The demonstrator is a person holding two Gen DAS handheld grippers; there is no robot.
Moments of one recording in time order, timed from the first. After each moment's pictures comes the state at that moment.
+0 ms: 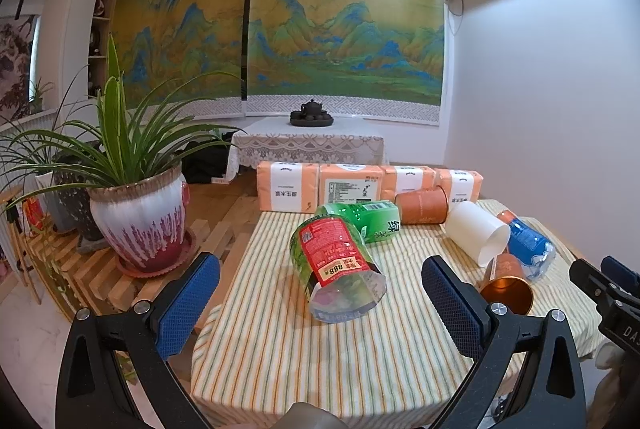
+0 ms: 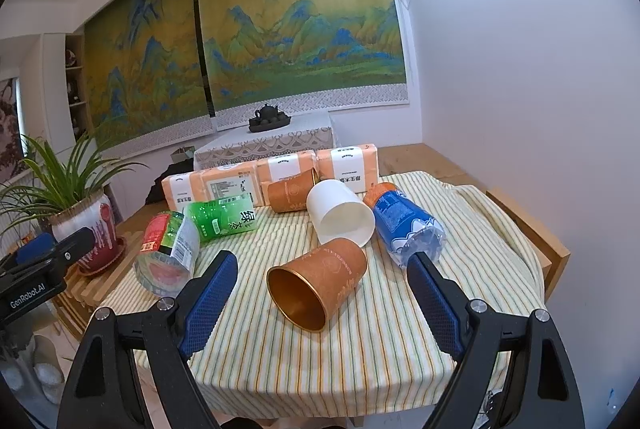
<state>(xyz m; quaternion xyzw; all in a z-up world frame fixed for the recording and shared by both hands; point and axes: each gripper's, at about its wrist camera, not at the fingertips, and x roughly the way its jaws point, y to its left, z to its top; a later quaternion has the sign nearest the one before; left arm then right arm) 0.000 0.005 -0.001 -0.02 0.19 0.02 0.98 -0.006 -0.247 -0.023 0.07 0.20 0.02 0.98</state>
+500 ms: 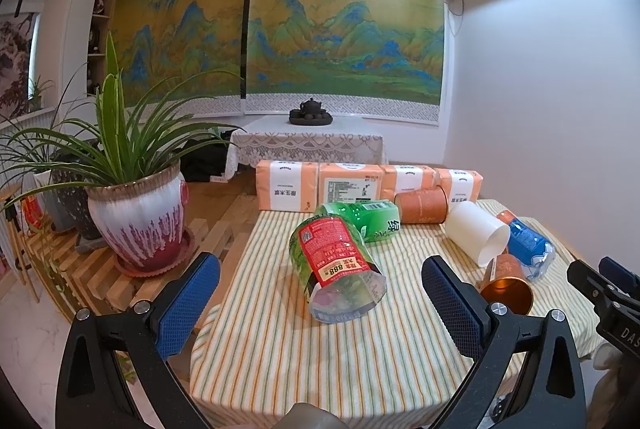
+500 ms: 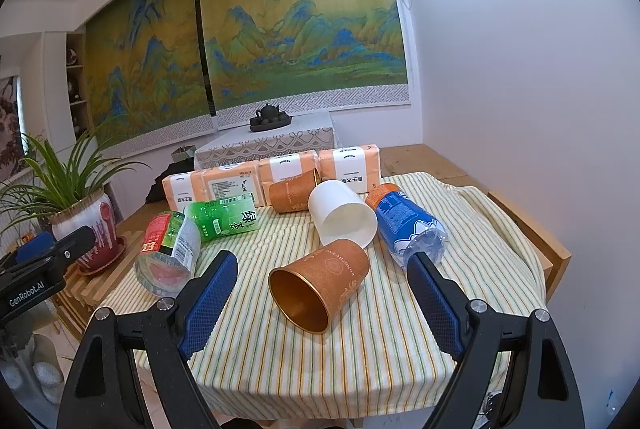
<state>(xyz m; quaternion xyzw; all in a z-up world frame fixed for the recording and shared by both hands) 0.002 0.006 -0.002 -0.02 0.19 0.02 0.98 -0.003 -0.245 -0.023 0.07 0.21 0.02 0.98</state>
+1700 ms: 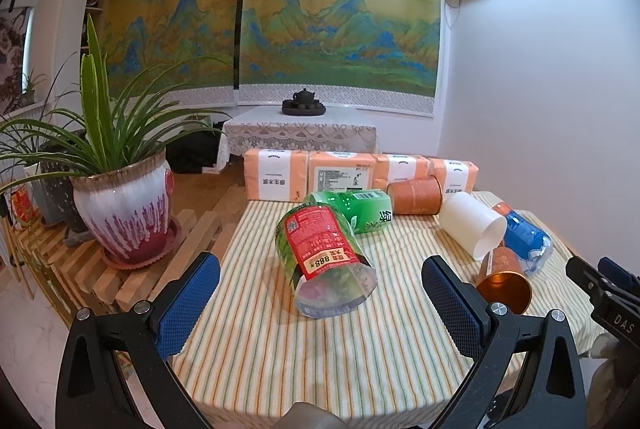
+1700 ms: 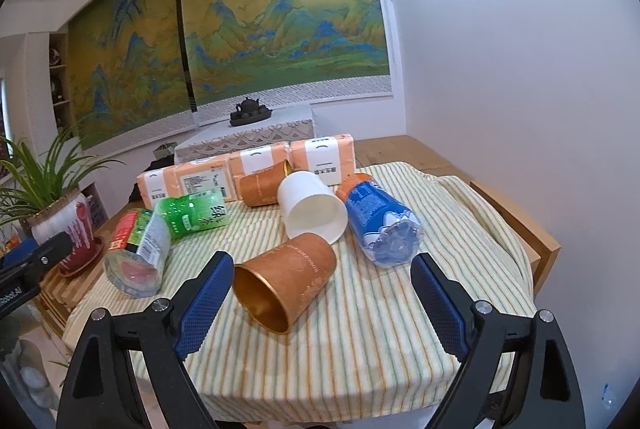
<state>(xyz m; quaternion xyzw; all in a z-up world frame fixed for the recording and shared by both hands) 0.016 -0.003 -0.011 -0.03 0.21 0.01 0.98 0.008 -0.265 -0.036 0.07 0.22 -0.02 0.97</state>
